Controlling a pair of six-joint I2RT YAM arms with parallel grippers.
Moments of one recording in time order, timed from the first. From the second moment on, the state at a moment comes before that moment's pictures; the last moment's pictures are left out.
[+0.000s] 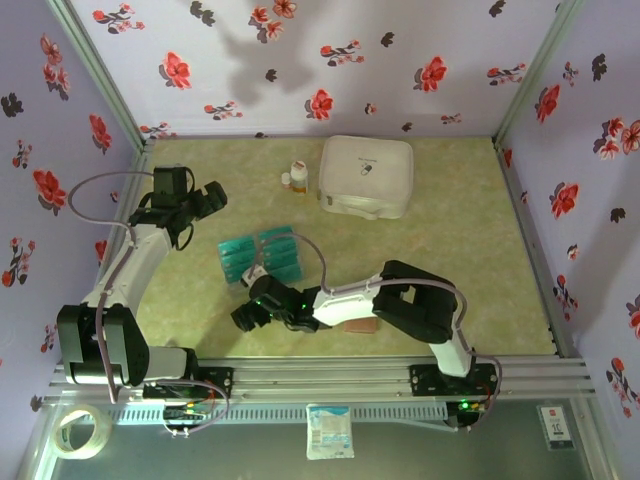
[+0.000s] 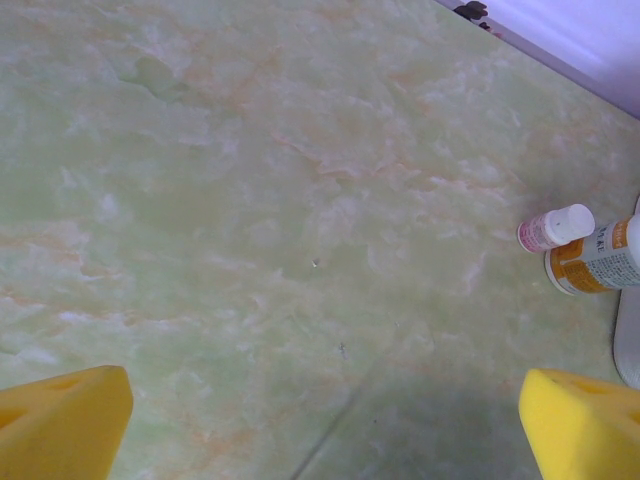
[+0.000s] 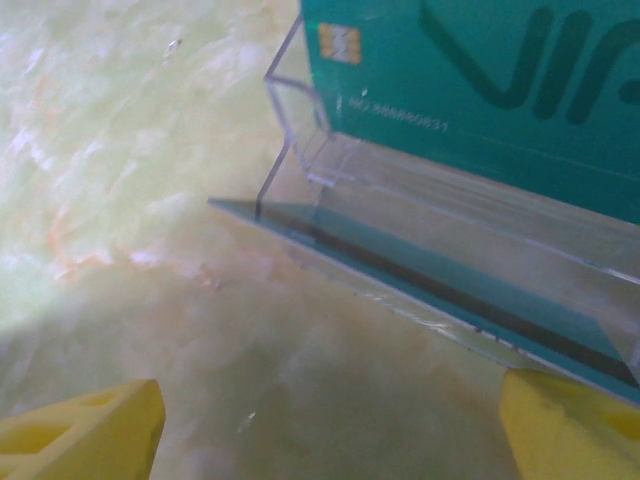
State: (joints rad) left arm -0.09 1.34 1.04 -0.46 -0.05 -0.49; right arm 1.26 2.01 1.12 0.19 0.11 0.49
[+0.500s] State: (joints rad) left arm -0.09 1.26 0.96 -0.49 -0.05 -0.49; right arm 1.15 2.07 1.20 0.19 0.08 0.53
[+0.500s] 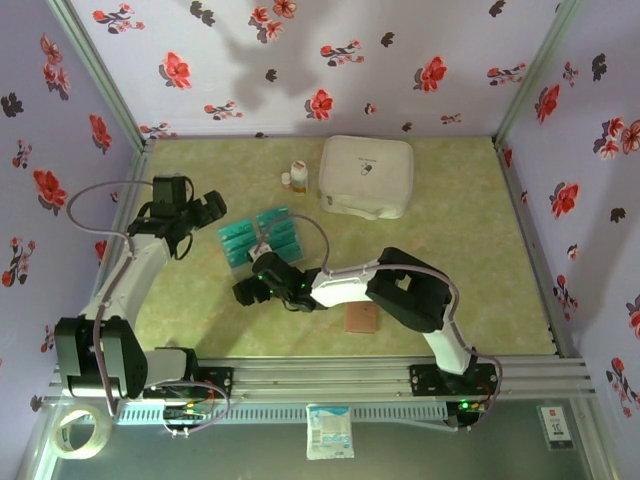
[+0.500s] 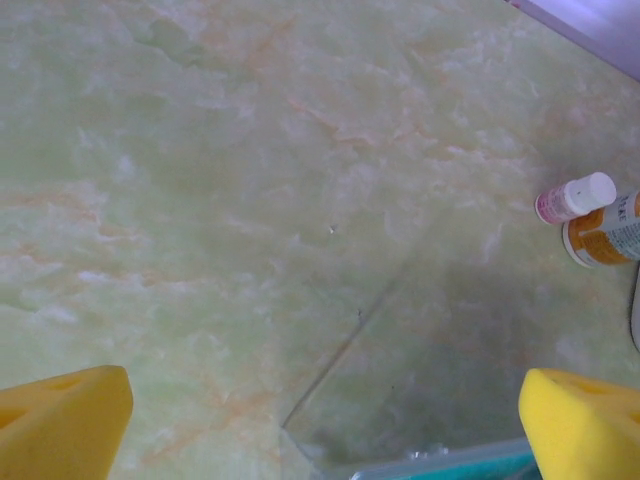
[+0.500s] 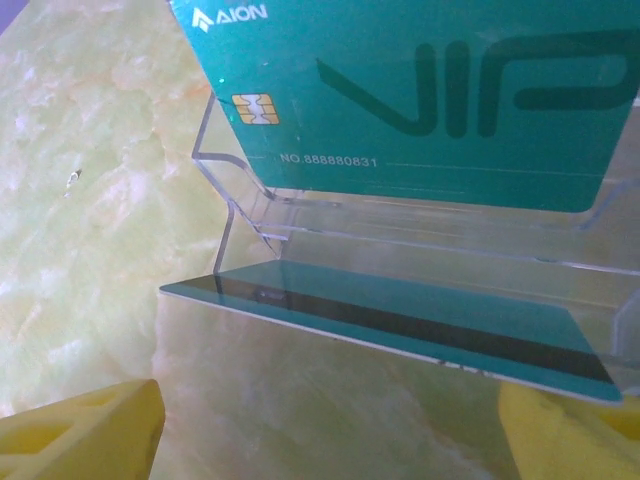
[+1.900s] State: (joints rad) left arm -0.28 1.29 0.72 -0.25 0.01 -0.60; right arm 0.84 1.36 0.81 -0.30 0.24 0.73
